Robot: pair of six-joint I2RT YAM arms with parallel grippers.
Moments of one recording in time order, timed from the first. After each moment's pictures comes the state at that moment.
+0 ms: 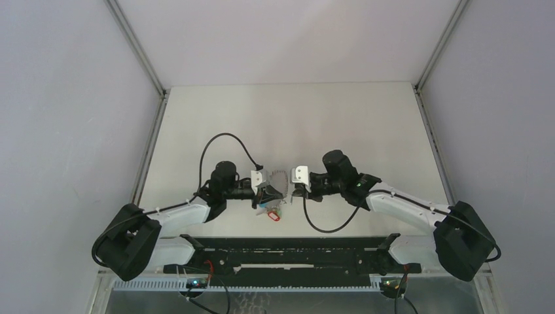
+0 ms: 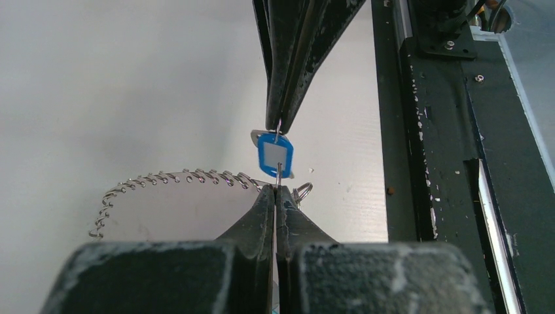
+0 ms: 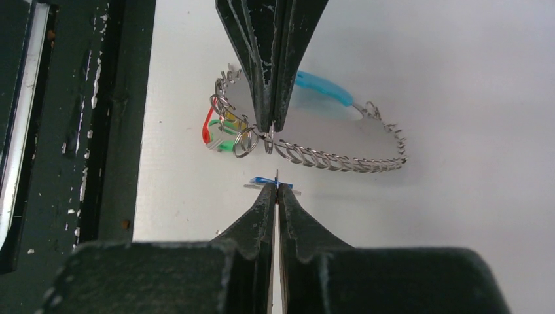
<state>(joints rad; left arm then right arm) -0.60 1.24 0.38 0.54 0.85 0.20 0.74 1.22 0.66 -0.05 -0.65 -0.59</state>
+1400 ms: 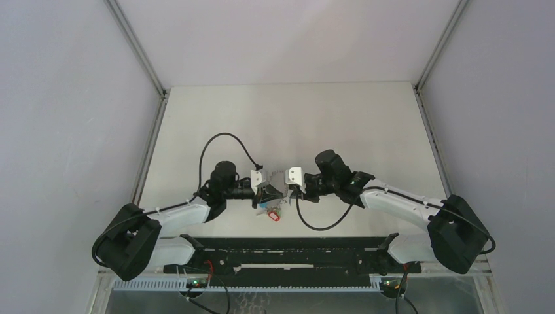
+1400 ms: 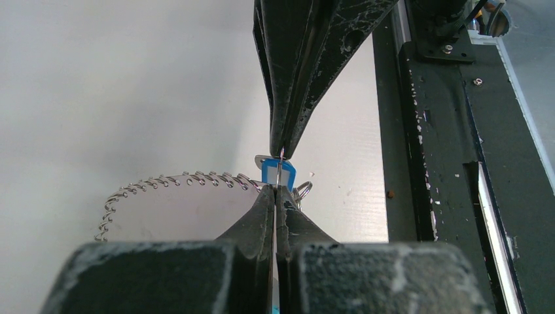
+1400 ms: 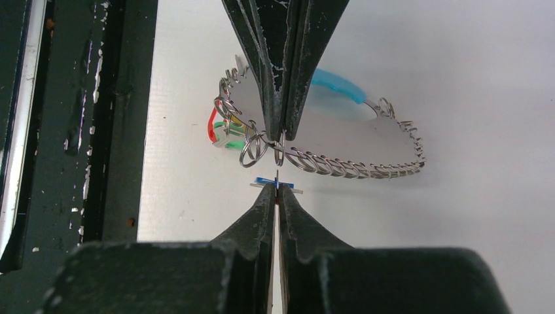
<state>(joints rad) -0.60 1.24 0.38 0.55 0.85 0.19 0.78 1.29 0.71 -0.12 -0.60 -0.60</state>
